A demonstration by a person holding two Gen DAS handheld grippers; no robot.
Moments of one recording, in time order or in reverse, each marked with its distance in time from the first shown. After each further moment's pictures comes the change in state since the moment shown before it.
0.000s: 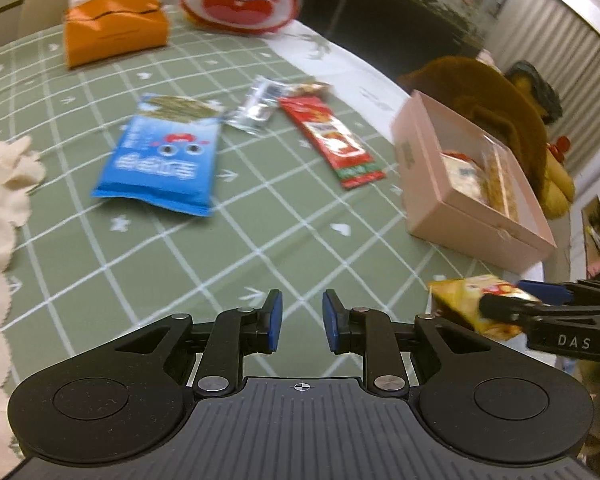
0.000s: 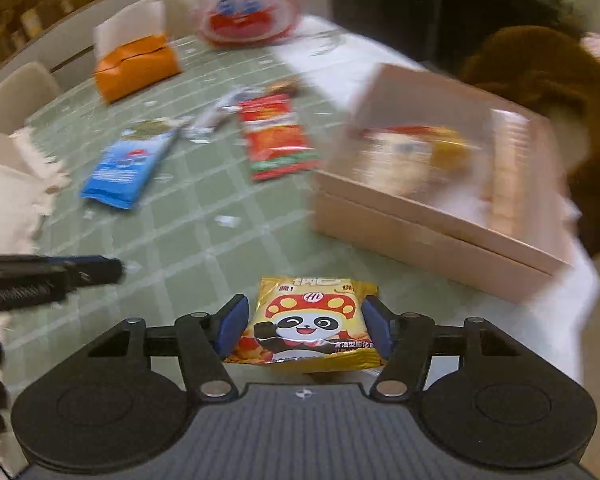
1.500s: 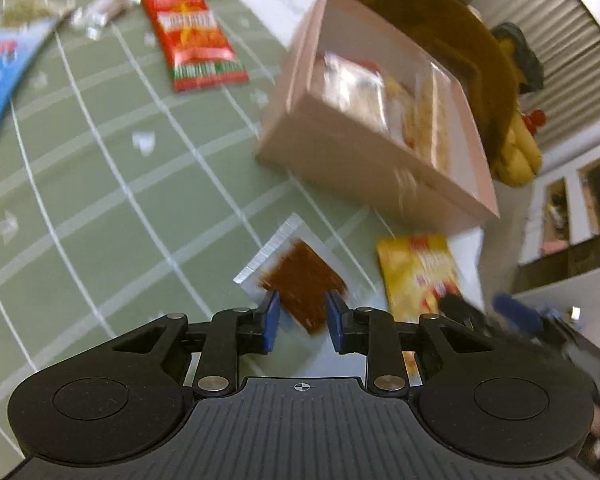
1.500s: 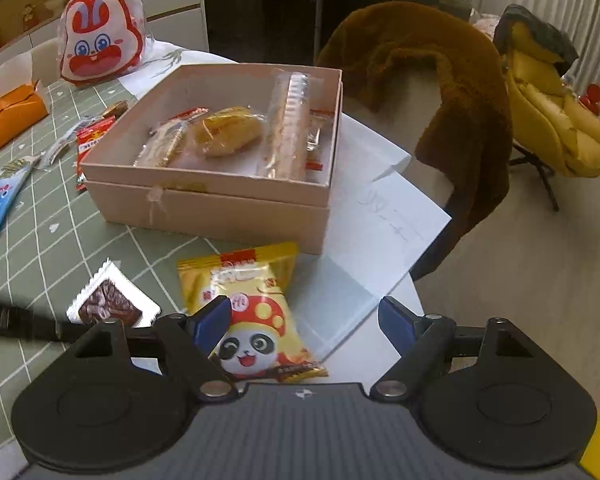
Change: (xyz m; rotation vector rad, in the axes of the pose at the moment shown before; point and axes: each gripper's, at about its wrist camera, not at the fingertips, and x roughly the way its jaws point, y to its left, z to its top) left arm 0.074 -0.101 0.007 -0.094 0.212 -0.119; right arm -0.005 -0.099 -0.042 0.164 -0.058 -0.185
